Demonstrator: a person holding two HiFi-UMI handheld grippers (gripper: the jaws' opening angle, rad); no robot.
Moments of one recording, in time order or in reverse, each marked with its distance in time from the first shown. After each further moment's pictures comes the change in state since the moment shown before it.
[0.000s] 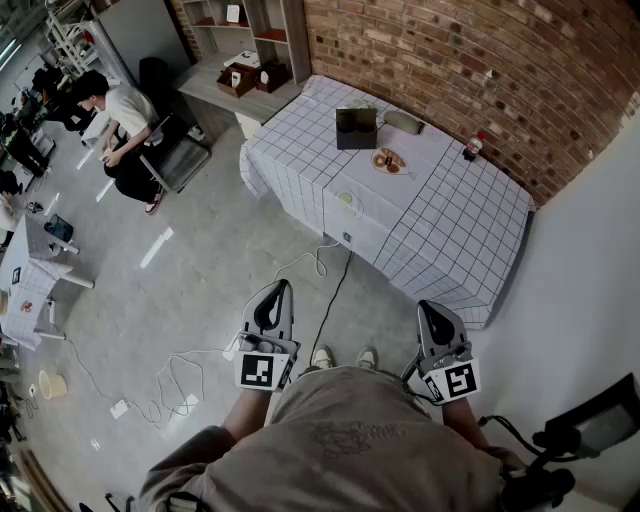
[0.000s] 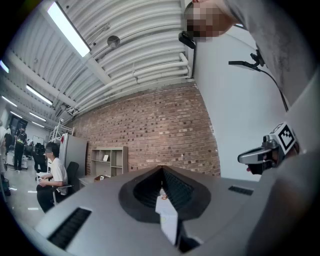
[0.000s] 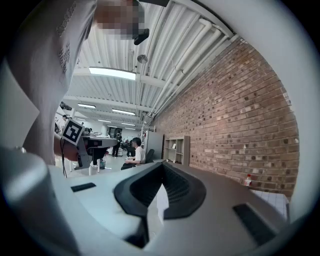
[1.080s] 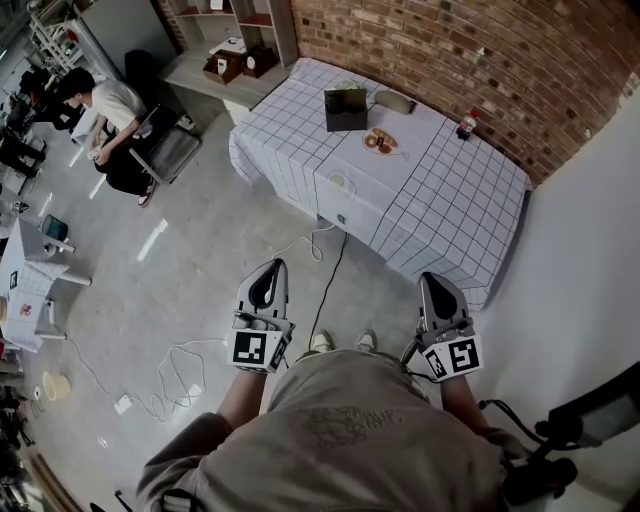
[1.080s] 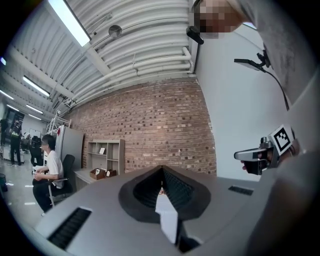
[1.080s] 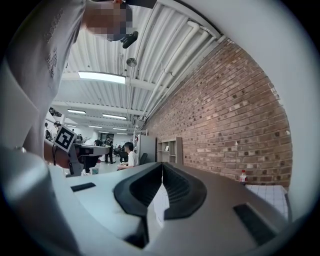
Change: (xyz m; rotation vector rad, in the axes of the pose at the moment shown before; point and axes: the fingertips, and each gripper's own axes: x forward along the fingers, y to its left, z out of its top) left arm 0.022 -0.003 -0.024 -0.012 0.078 -0.050; right arm 0.005 -0.035 -0.004 0.079 -0.031 -0.086
